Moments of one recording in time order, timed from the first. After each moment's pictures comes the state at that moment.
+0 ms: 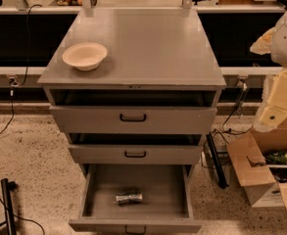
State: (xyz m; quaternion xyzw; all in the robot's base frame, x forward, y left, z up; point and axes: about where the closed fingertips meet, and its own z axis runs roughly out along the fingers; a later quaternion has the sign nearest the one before) arm 0.438 -0.216 0.978 -0.60 0.78 -0.04 0.16
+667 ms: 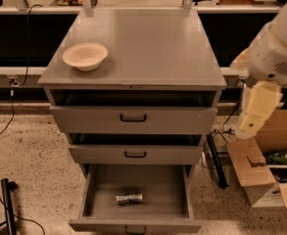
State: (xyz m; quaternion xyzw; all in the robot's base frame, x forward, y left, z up) arm 0.452 -0.201 0.938 -0.62 0.77 0.01 0.14
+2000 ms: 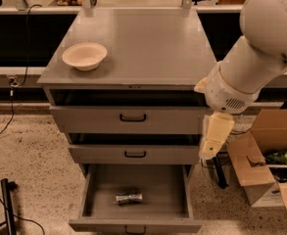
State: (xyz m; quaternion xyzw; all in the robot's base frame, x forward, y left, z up) arm 0.459 -0.138 0.862 -0.66 0.73 0.03 0.15
